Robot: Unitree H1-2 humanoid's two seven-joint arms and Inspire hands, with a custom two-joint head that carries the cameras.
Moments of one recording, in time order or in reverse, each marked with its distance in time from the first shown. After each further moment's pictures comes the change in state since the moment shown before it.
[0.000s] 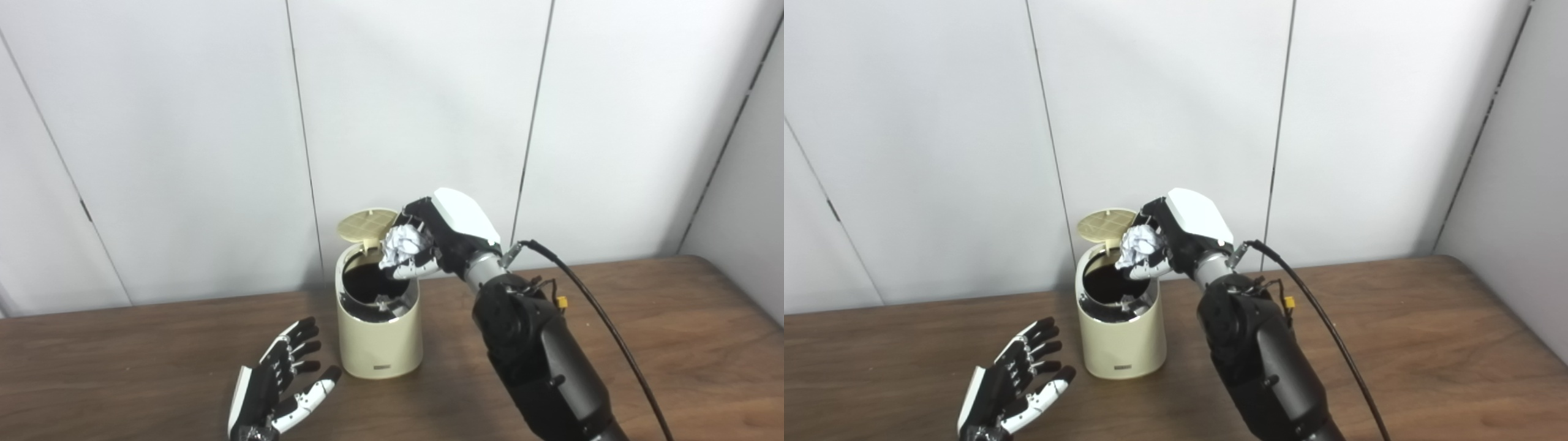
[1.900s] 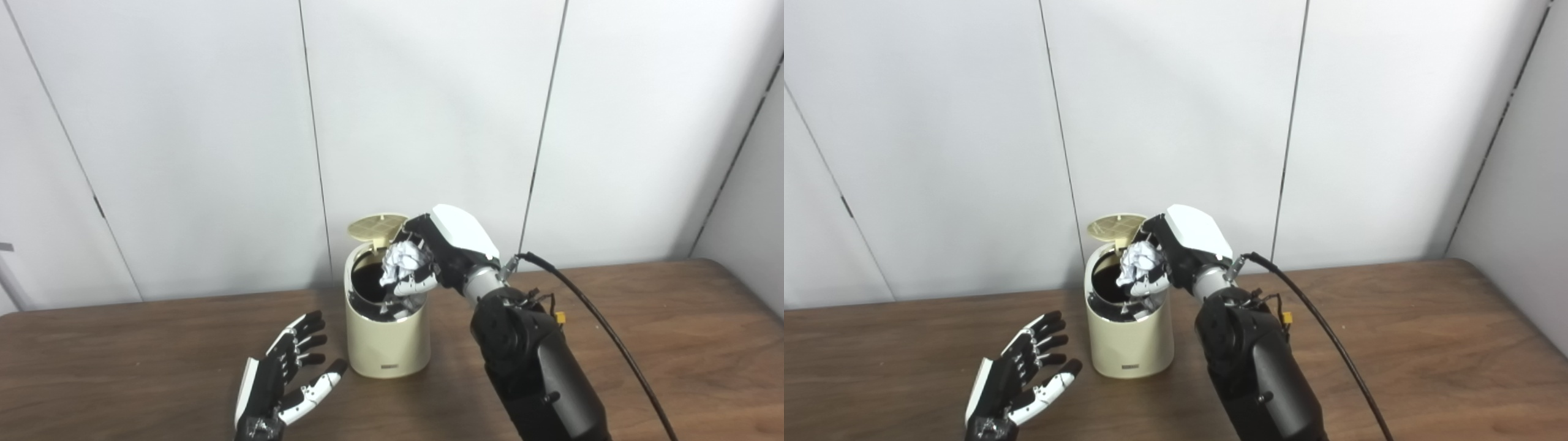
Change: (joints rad) left arm -0.024 0.000 -0.002 0.027 0.023 -0.032 0.014; right arm 0.035 0.056 -0.007 0.016 -0.072 0.000 0.054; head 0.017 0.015
